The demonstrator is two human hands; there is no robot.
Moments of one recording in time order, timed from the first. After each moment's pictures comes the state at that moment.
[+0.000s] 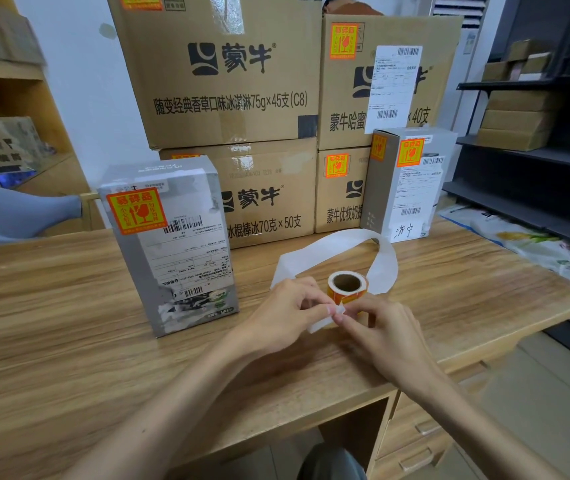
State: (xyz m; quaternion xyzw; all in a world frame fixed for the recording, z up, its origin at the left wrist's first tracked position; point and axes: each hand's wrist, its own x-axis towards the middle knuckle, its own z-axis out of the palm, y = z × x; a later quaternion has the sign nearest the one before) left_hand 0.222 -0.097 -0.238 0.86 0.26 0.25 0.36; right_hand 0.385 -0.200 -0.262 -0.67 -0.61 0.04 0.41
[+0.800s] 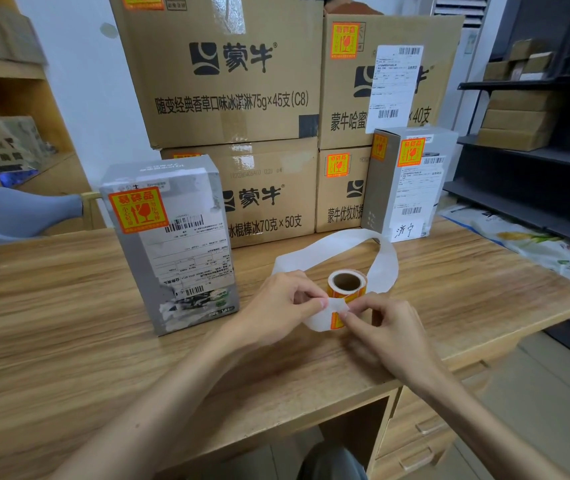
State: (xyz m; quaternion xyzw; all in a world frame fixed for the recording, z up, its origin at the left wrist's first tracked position) left_hand 0.214 -0.091 -0.232 0.87 0.30 0.26 0.31; right_hand 0.388 -0.200 -0.262 -0.65 -0.59 0.10 0.46
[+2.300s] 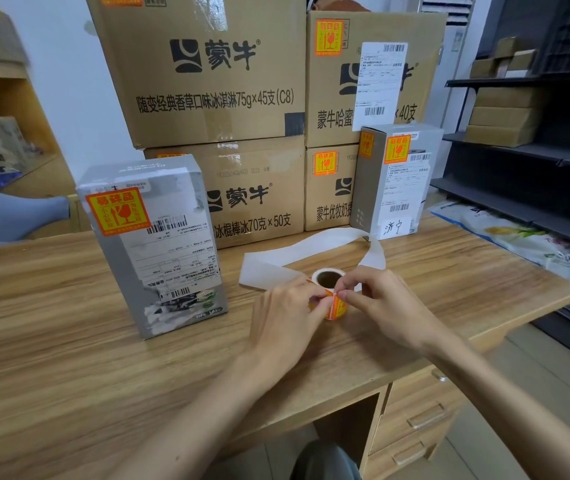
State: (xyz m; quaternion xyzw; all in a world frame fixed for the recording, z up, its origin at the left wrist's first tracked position) left_hand 0.248 -0.118 -0.259 0.84 0.36 0.39 0.09; right_hand 0.418 -0.181 -0.232 -0.63 -0.67 0.11 0.37
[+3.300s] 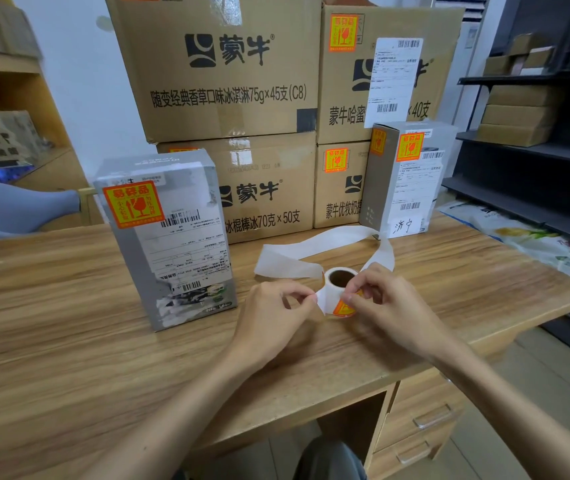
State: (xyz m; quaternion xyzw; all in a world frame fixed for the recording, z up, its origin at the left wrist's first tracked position) left_hand 0.215 -0.106 -0.262 0.78 0.39 0.40 0.30; right_hand 0.416 -0.180 -0.248 -0.63 -0.65 0.12 0.42
